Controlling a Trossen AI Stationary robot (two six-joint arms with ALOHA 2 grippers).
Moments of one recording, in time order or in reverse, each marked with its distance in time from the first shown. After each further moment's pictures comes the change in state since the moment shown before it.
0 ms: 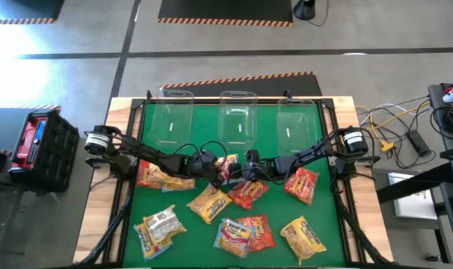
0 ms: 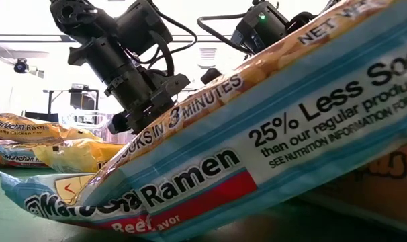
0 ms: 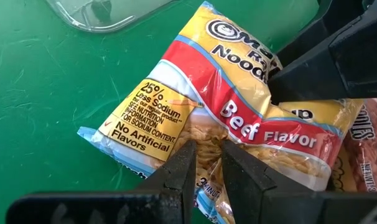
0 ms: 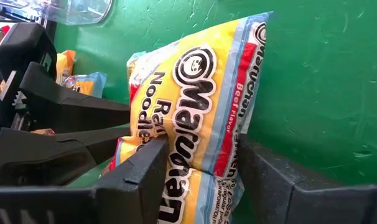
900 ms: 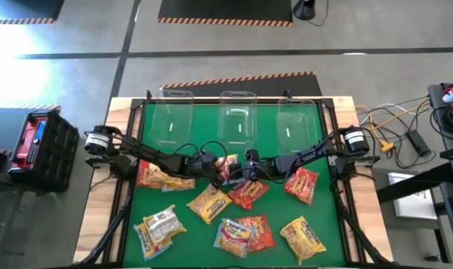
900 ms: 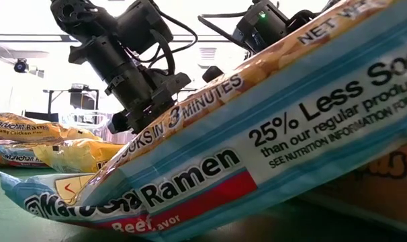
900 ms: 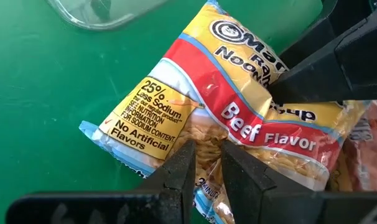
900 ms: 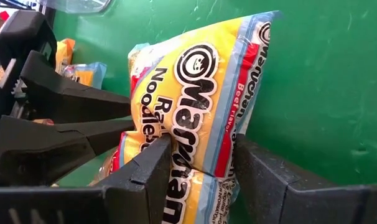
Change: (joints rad) left arm -0.007 -0.040 0.007 -0.001 0.010 -0.012; right arm -0.001 -0.022 0.001 -0.035 -0.034 -0.034
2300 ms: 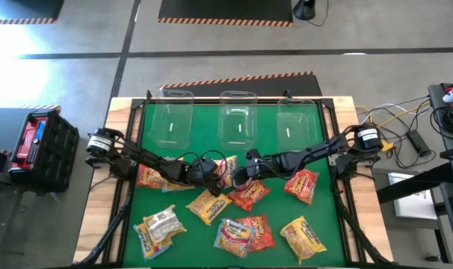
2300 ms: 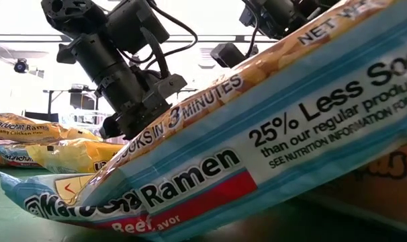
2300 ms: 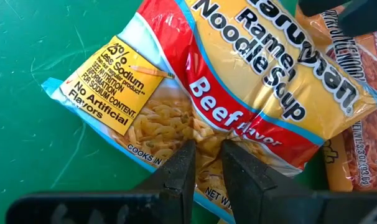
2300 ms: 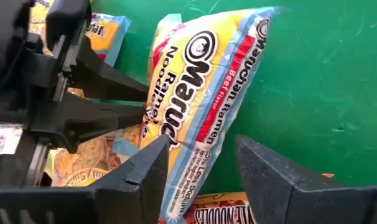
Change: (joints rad) left arm -0.070 0.064 0.003 -0.043 -0.012 -0.074; right arm -0.003 -0.120 -0.001 -0.145 -0.121 -0.191
